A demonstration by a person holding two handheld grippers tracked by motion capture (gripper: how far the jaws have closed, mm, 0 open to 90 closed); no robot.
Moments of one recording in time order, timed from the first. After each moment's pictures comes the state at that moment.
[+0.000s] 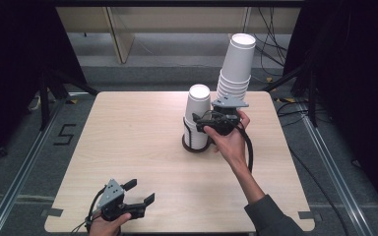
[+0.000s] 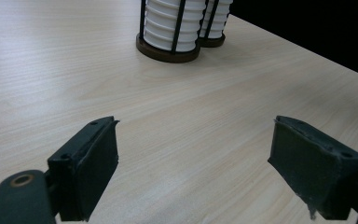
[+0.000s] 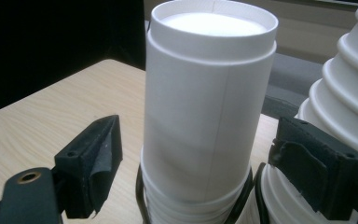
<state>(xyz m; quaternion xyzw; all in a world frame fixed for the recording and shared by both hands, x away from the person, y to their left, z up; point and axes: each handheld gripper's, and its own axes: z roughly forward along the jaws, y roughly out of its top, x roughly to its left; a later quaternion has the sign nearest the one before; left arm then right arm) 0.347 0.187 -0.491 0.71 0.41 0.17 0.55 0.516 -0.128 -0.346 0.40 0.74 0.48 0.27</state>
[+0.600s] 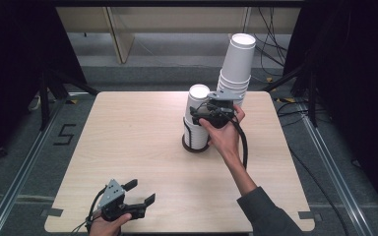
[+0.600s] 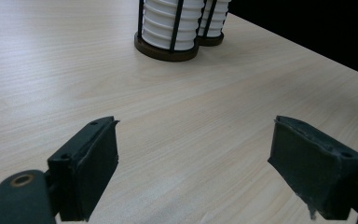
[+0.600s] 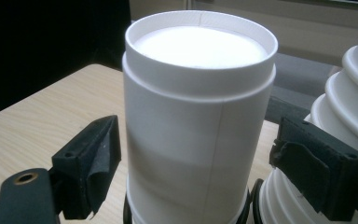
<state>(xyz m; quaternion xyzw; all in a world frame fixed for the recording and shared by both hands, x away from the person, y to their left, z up) 0.346 0.186 -0.491 0.72 0.41 0.17 0.54 0.534 -0.116 -0.343 0.42 0.73 0.47 0.28</state>
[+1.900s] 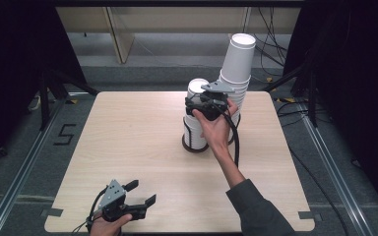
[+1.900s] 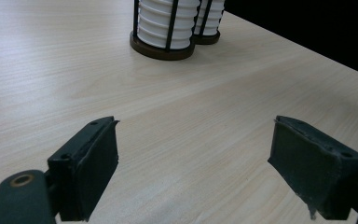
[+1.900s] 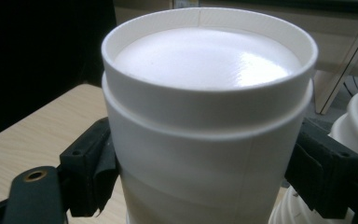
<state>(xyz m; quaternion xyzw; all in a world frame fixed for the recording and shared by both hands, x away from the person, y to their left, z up) 0.346 0.184 -0.491 0.72 0.40 0.16 0.54 0.548 -0.096 -0.330 0.44 0.70 0.48 0.30</state>
